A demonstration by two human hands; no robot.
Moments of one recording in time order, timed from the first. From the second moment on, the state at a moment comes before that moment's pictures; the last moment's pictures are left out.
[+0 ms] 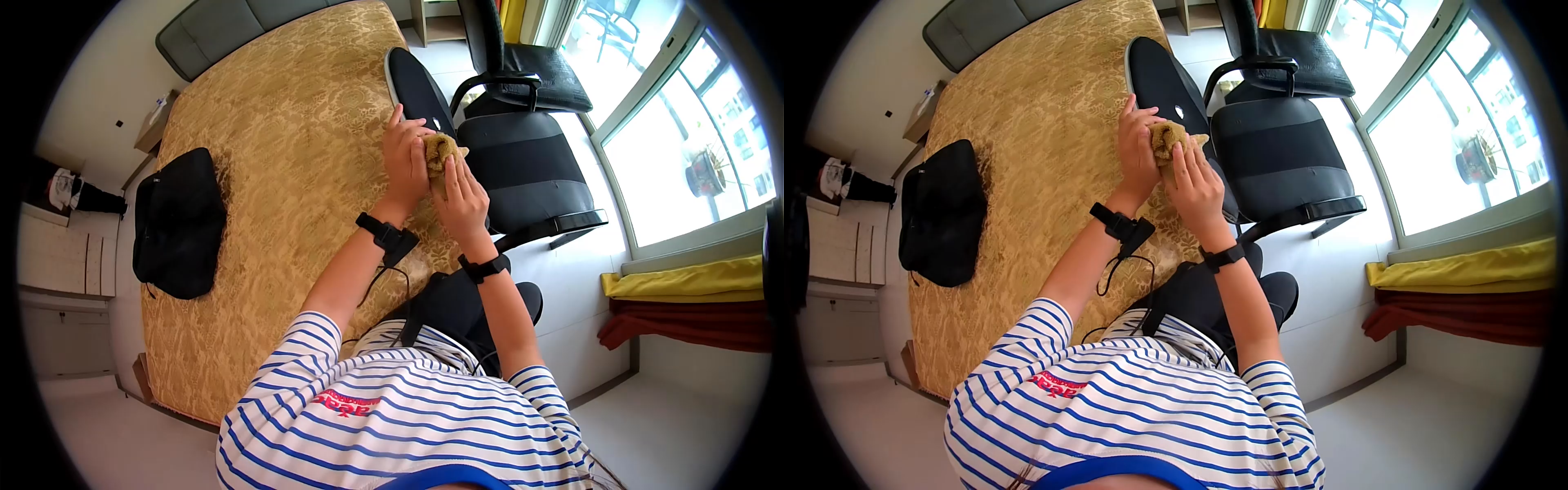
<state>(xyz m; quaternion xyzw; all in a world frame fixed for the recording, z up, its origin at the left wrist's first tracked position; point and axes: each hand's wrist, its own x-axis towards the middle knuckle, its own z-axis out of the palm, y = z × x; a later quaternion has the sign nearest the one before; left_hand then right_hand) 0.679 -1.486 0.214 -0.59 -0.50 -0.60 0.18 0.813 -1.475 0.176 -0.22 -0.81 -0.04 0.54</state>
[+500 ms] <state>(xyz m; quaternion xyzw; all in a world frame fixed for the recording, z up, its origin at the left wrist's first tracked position) 0.796 -1.501 0.219 -0.67 -0.48 -0.54 0.14 0.962 -1.474 0.181 -0.21 -0.84 -0.14 0.48</state>
